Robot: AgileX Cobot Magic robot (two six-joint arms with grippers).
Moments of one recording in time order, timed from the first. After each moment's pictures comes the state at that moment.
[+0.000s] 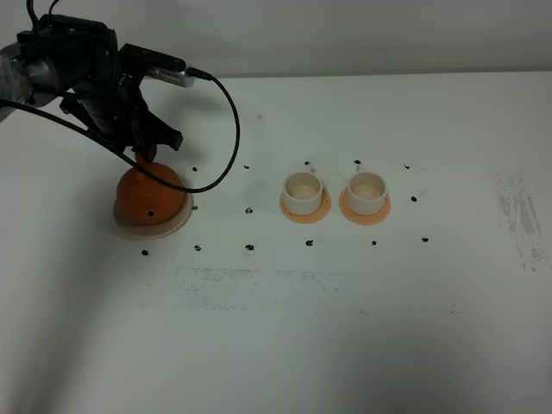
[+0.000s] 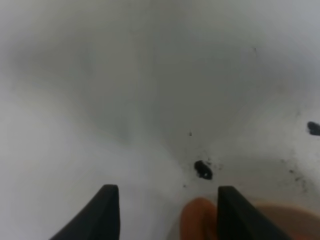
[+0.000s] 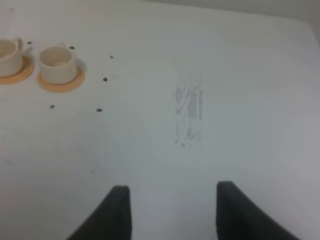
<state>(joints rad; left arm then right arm) -0.20 2.30 -1.83 0.05 0.83 0.15 0.06 -0.01 -0.50 0.10 1.08 -0.18</state>
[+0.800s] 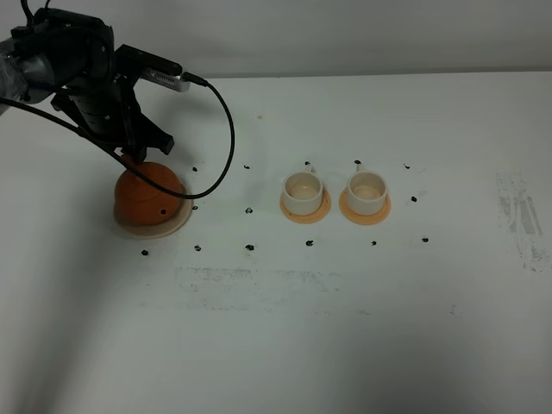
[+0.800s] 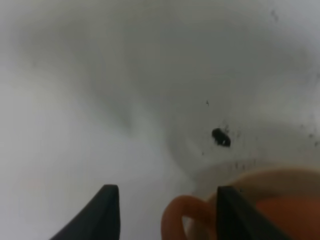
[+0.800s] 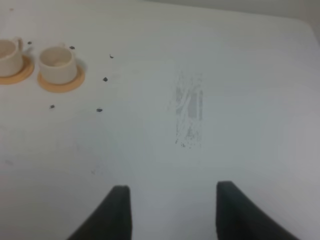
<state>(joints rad) -0.20 2.28 -1.83 0.09 0.90 0.17 0.06 -0.01 -0.50 0.10 1.08 -0.18</state>
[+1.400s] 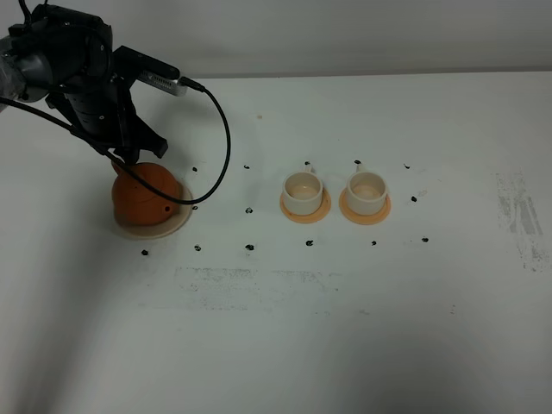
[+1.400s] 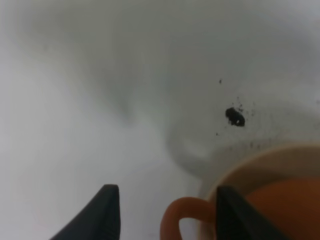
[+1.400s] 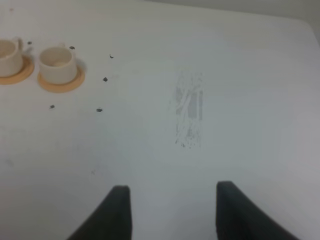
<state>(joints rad) -0.20 2.28 -1.83 0.12 0.94 0.20 0.06 -0.01 -0.50 0.10 1.08 -0.18</state>
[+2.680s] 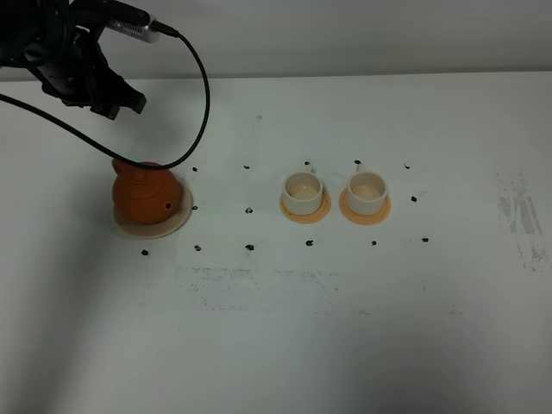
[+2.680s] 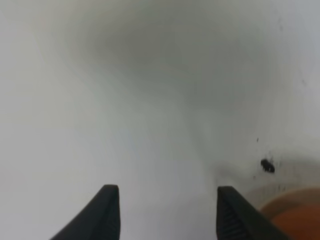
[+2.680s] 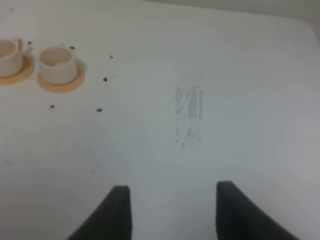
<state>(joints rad) -0.15 2.14 -1.80 0.11 0.80 0.20 0.06 -0.01 -0.50 0.10 1.08 -0.18</state>
